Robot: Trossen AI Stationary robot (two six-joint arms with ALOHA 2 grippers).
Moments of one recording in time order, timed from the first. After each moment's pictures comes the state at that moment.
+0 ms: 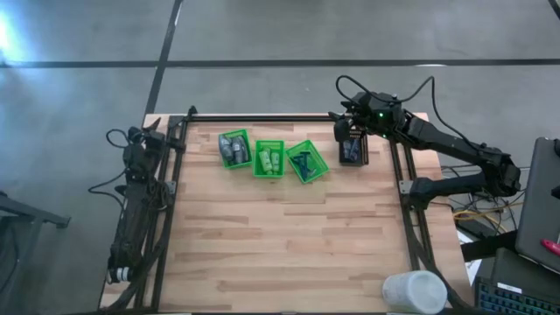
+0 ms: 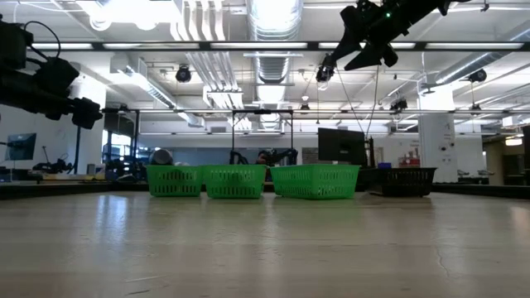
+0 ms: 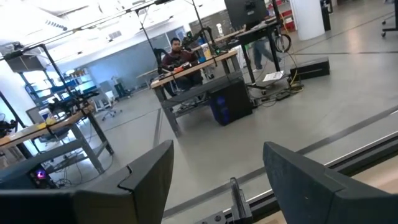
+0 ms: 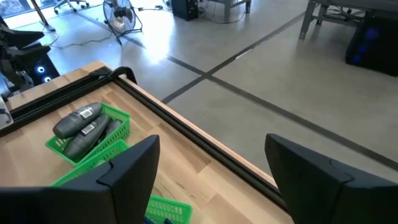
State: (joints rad) left arm 1.48 0.04 0.01 0.02 0.10 0.38; right arm -0.50 1.11 0.99 -0.26 0.23 0.20
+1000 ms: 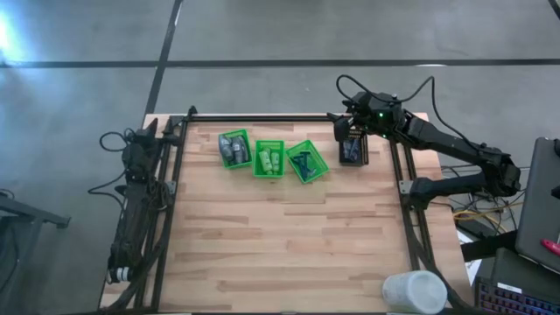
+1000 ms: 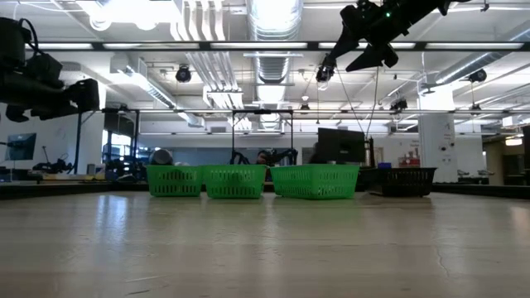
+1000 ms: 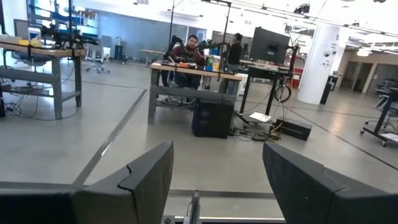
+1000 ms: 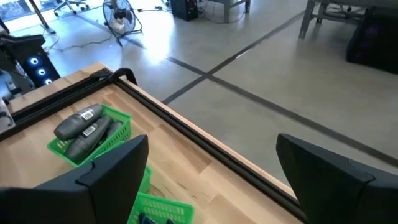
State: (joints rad) left arm 1.48 0.04 0.01 0.07 0.03 -0.13; right arm -0.50 1.11 0.99 -0.26 0.23 0.22
